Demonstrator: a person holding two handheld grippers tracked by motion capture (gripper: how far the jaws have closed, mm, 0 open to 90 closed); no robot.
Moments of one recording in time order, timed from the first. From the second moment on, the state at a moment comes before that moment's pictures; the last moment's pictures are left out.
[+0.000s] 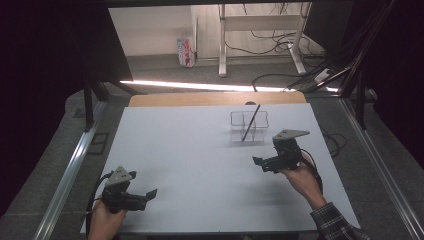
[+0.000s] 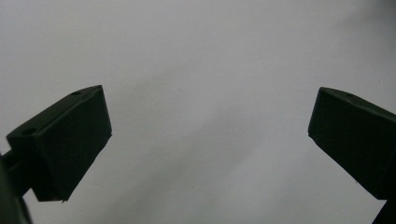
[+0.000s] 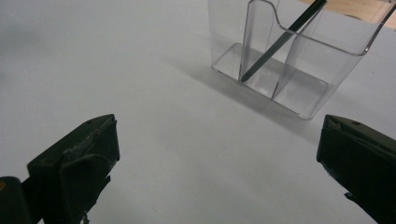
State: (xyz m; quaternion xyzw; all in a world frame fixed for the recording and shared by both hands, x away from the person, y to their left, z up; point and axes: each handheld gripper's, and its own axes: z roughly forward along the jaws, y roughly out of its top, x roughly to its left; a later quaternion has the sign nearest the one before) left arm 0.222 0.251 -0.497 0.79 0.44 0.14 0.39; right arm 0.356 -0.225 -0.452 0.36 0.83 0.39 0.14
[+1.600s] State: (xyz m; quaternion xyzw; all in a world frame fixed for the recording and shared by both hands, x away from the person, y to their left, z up) left arm 0.222 0.251 -0.498 0.79 0.44 0.13 0.40; right arm 0.310 -0.260 -0.460 0.37 0.83 0.38 0.14
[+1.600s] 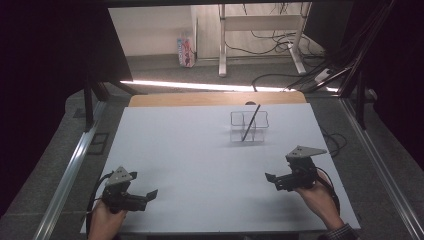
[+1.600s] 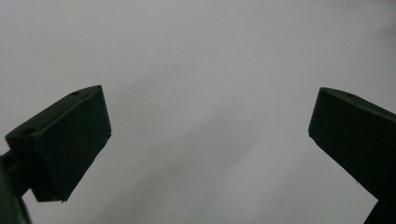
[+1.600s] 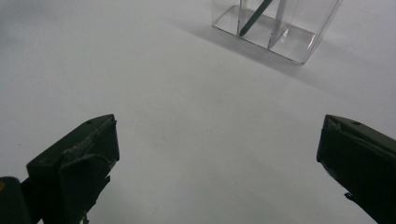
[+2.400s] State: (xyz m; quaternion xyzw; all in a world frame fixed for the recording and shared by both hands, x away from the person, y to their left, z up) left arm 0.222 0.251 -0.498 0.79 0.44 0.13 0.40; right arm 0.292 -0.277 -0.460 0.39 0.83 0.37 0.16
